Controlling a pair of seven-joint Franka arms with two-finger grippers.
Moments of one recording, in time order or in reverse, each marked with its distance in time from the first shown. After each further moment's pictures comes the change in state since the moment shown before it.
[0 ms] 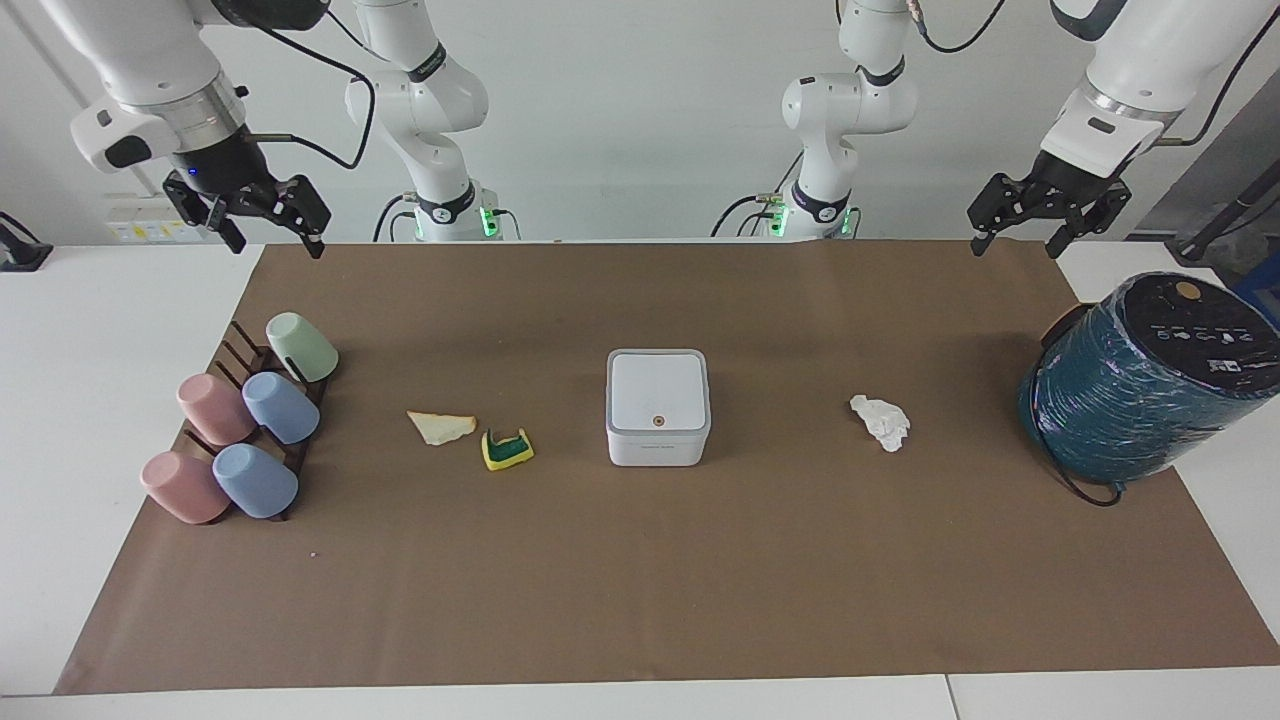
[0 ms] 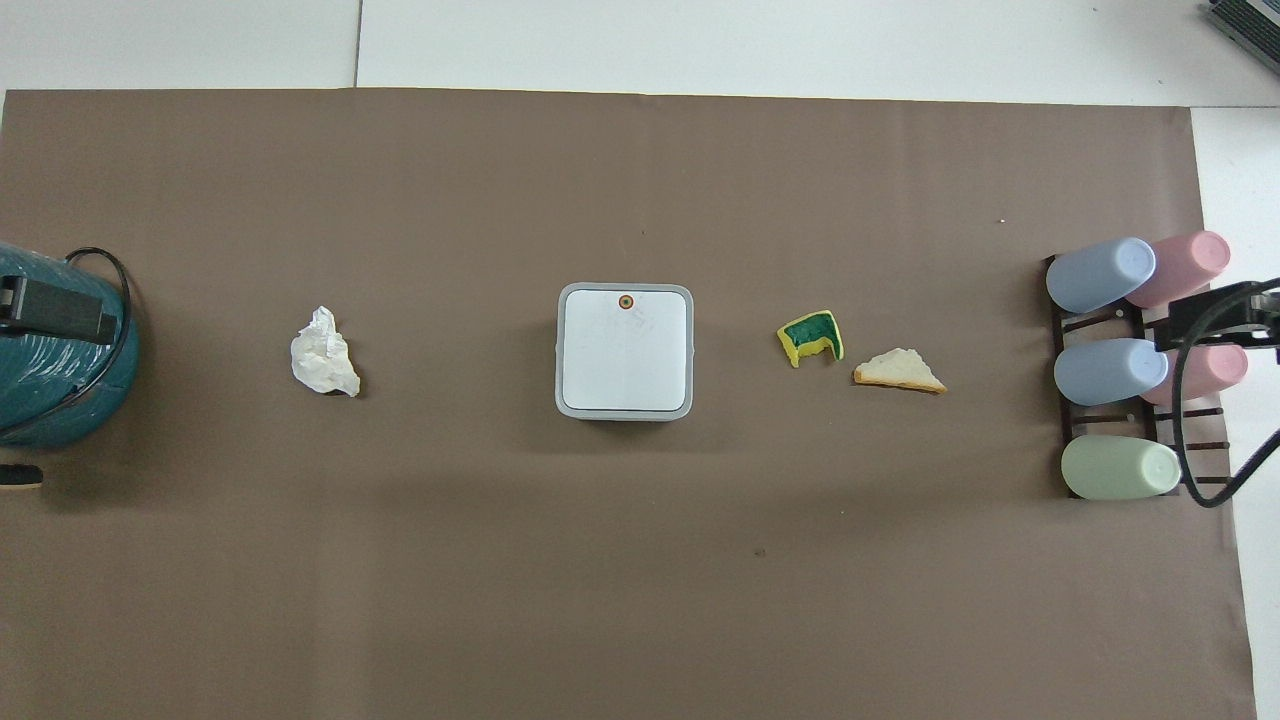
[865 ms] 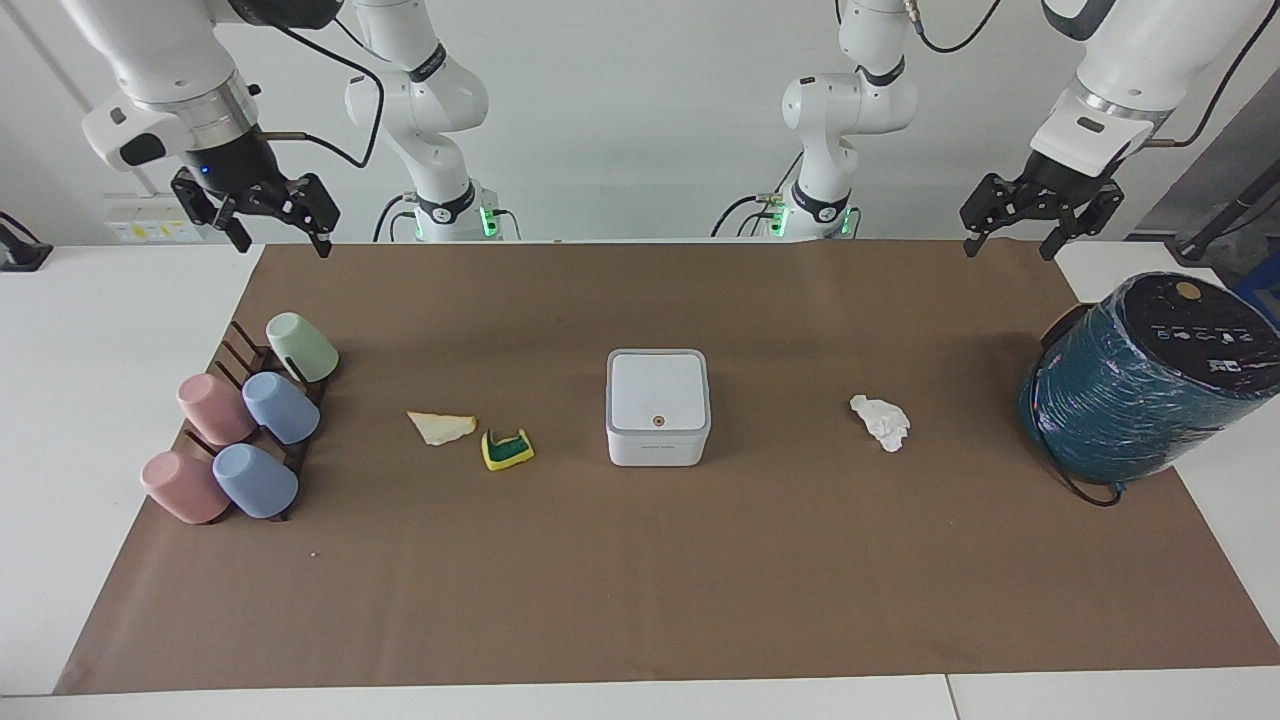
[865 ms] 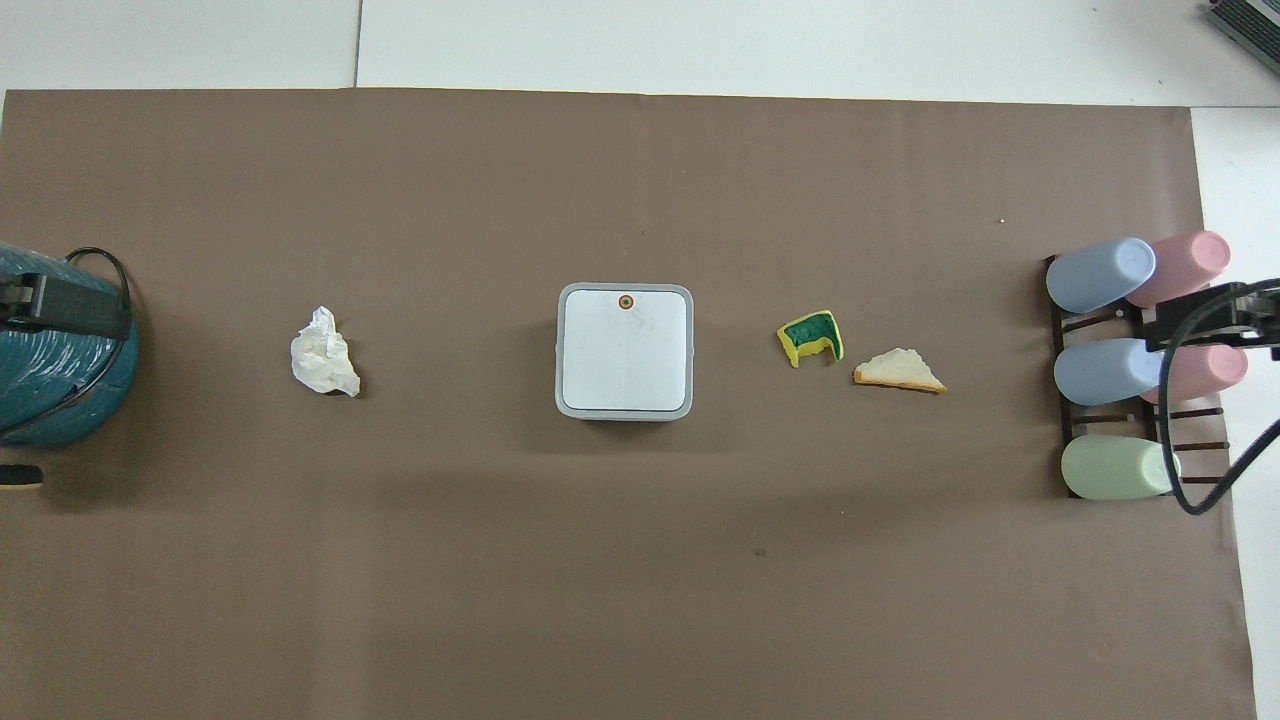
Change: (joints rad) left arm -0.008 0.000 -0.027 -0.005 -0.001 0.025 0.000; right arm 0.029 0.000 0.002 -0.002 -0.029 0.005 0.001
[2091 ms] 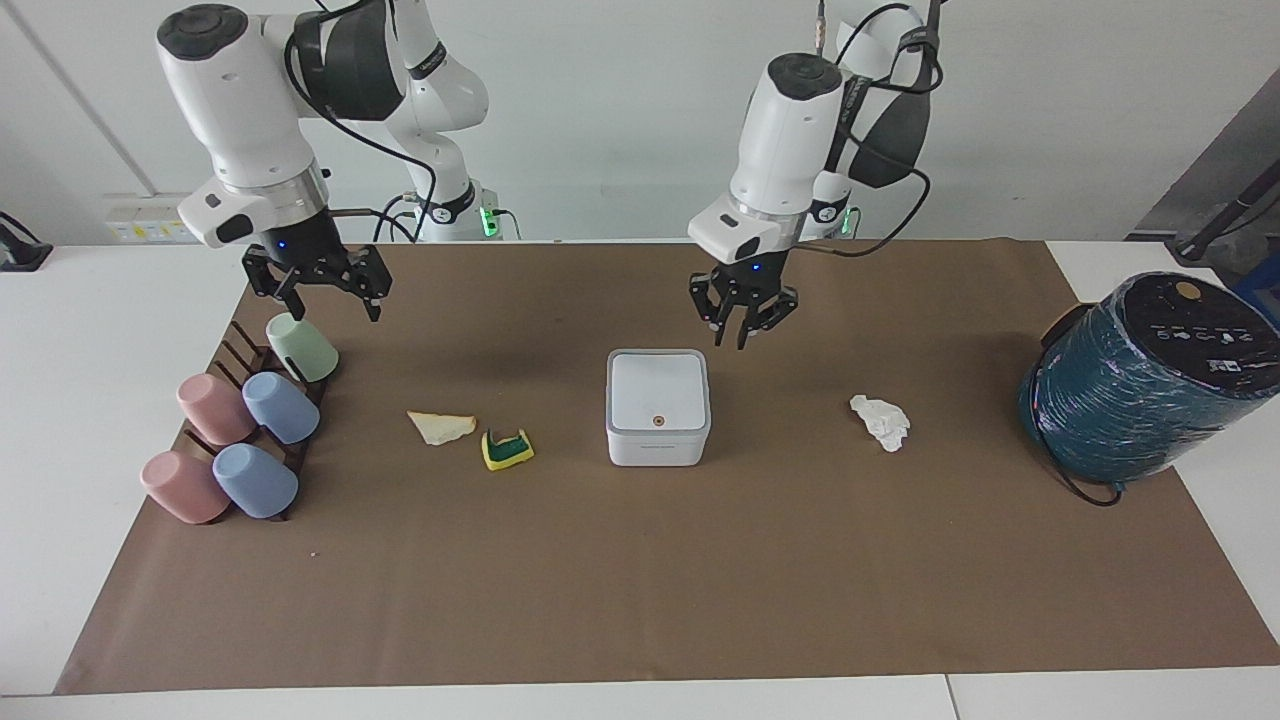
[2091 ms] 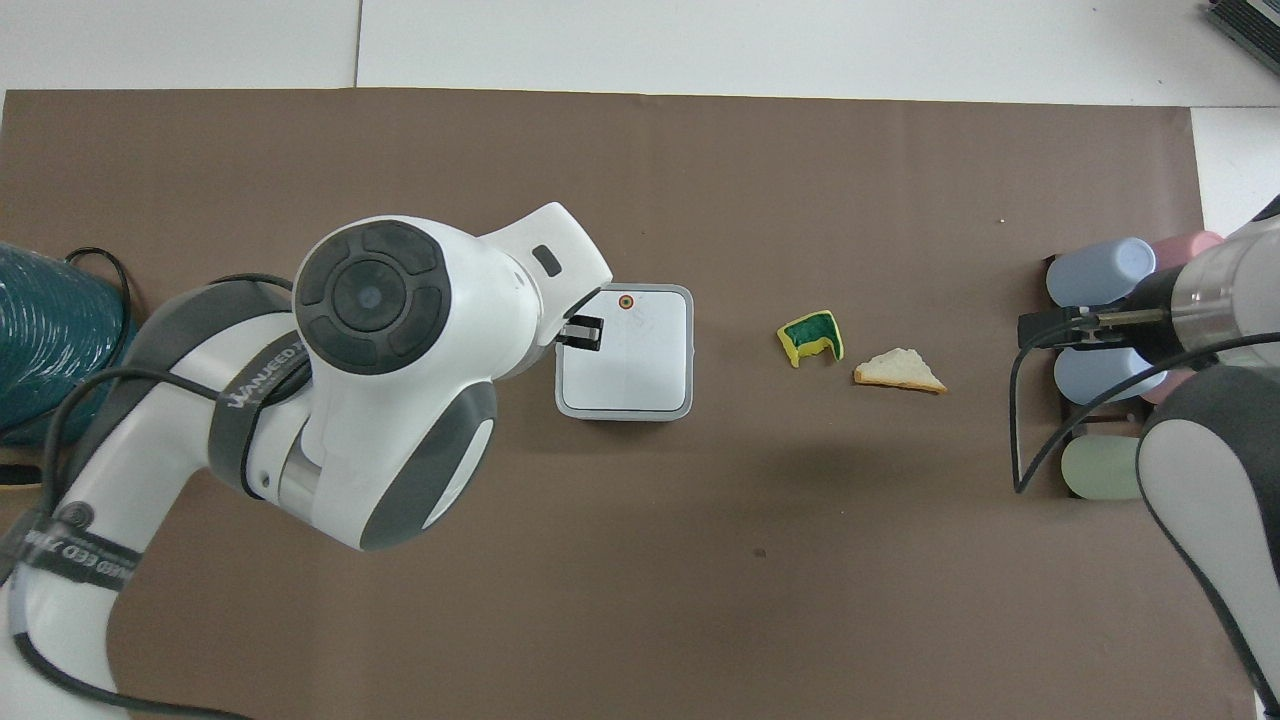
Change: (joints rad) left arm -0.511 0.186 -0.024 -0.194 0.011 0.573 -0.439; right arm 0.047 -0.047 0.007 -0.372 0.052 0.416 -0.089
